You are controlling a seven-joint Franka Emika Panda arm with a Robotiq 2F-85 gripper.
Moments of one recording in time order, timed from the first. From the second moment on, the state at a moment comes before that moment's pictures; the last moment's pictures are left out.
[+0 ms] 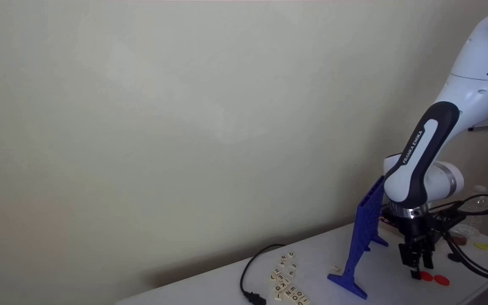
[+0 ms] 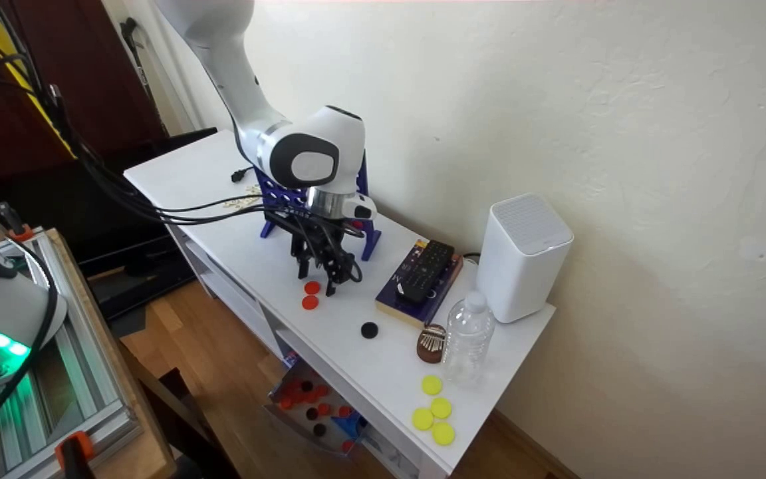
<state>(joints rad) -0.17 0.78 -0.10 -2.12 -0.14 2.54 -0.29</state>
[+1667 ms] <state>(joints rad) -0.12 0.77 -0.13 -2.14 -0.20 2.54 -0.28</state>
